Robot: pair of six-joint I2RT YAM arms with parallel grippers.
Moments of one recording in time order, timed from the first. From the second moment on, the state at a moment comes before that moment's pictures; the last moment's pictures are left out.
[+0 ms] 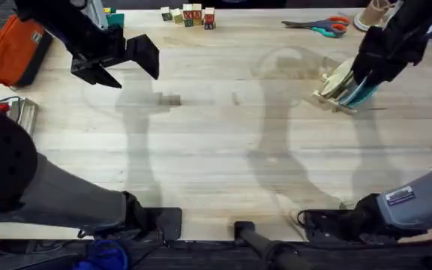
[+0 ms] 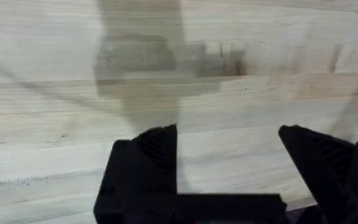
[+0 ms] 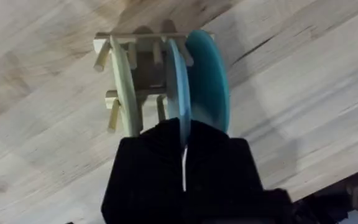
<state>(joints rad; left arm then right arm) 0.21 1.70 1.51 -1.32 0.30 0.09 -0.09 1.83 1.60 -1.34 0.17 0.47</state>
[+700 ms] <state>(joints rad) 0.21 1.70 1.51 -1.32 0.30 0.09 -0.09 1.84 1.60 -1.36 0.17 0.47</state>
